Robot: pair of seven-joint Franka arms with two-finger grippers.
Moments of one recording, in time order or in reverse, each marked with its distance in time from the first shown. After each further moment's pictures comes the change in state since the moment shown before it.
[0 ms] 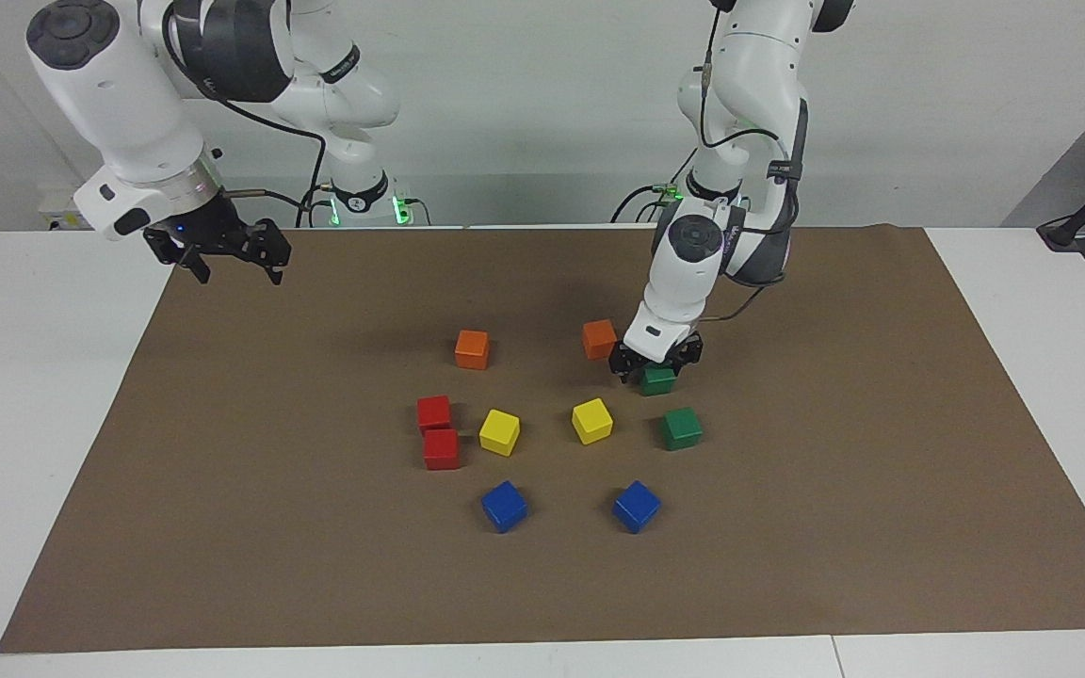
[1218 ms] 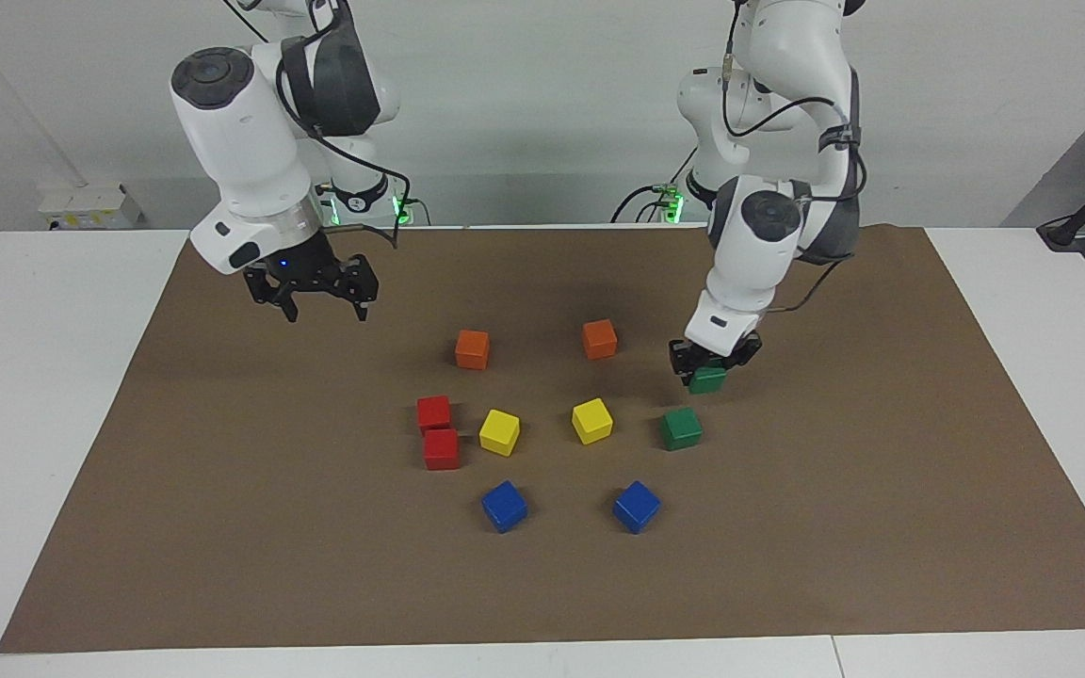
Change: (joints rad) left arm 0.166 -0.134 0.020 0.111 0.002 -0.218 0.158; right arm 0.184 0.046 0.005 -0.116 0.048 0.288 0.169
